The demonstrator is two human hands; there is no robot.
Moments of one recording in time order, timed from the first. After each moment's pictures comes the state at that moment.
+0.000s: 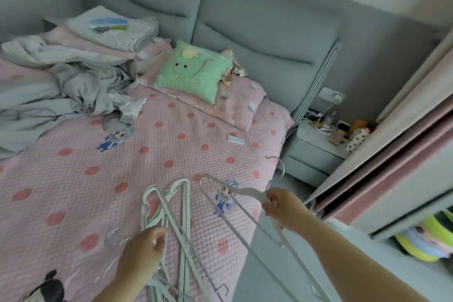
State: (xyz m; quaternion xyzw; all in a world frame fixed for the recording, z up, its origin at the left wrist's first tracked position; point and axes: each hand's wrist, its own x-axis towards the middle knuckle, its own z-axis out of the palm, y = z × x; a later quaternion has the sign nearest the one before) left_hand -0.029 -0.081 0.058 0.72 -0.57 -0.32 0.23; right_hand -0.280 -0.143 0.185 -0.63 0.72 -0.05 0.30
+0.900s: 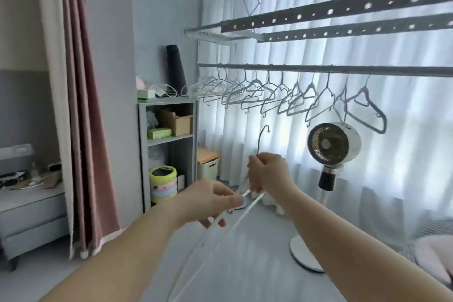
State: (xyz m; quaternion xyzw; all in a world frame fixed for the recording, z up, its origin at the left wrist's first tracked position) left_hand -0.477 0.385 0.400 0.03 -0.89 -0.45 -0.04; right_hand -0.573 0.508 0.404 -0.15 0.82 -0.54 -0.04
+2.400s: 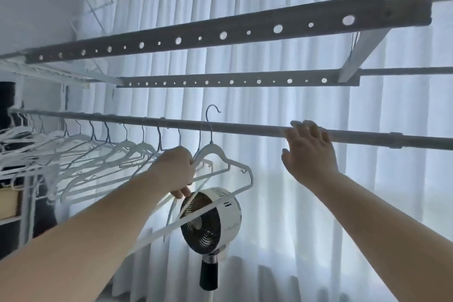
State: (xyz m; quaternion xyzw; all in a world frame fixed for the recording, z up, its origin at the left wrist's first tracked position) left_hand -0.943 0.753 0.554 -0.04 -0.93 -0.33 0.16; right_hand -0.945 0.976 0.570 -0.03 0.90 0.05 -0.43
